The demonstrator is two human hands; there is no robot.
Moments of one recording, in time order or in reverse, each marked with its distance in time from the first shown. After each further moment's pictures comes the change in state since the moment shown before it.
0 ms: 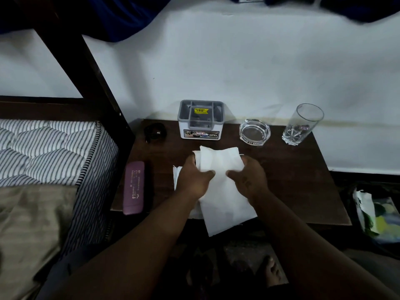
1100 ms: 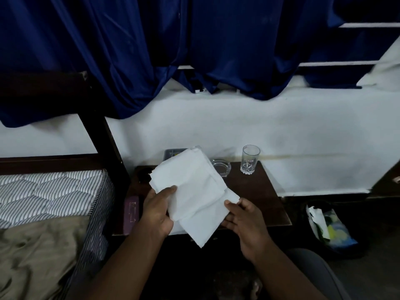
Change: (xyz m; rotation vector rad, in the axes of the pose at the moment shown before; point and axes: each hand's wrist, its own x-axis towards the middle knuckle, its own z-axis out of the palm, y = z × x) left_hand -0.128 0.056 -0.063 -1.010 -0.119 -0.036; right_hand -0.178 -0.039 -0.110 1.015 -0.032 0.189
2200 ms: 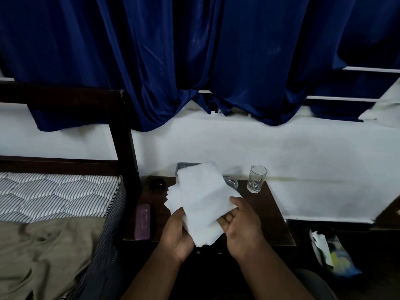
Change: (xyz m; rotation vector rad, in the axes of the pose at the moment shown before) left_hand -0.038 -0.016 -0.010 -0.320 -0.227 -0.259; right_hand -0.039 -0.047 0.073 0.359 0.078 0.116
